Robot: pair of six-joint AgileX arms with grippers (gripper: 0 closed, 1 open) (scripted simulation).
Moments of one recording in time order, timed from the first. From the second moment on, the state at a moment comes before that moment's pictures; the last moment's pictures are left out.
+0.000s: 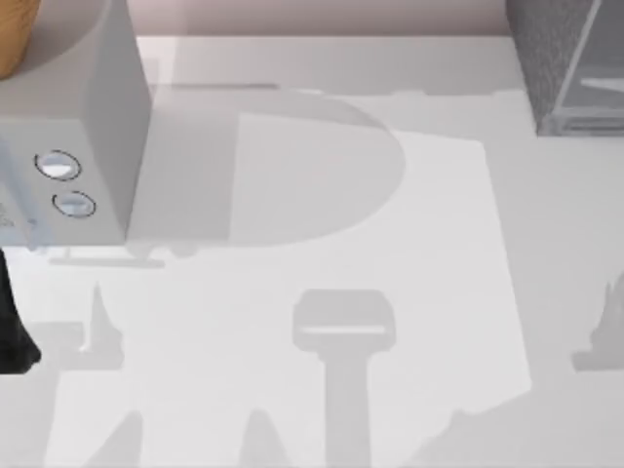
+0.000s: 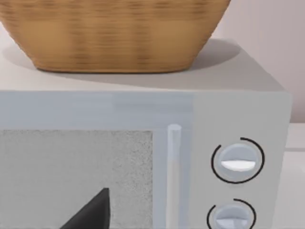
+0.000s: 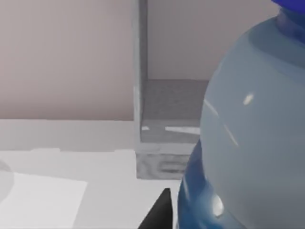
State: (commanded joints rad) left arm 0.00 0.00 0.00 0.00 0.00 0.00; right arm -0.01 0.03 0.01 0.01 -0.02 0.00
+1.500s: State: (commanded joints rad) left arm 0.00 0.00 0.00 0.00 0.00 0.00; right arm -0.19 1.44 0.67 0.77 -0.18 0.01
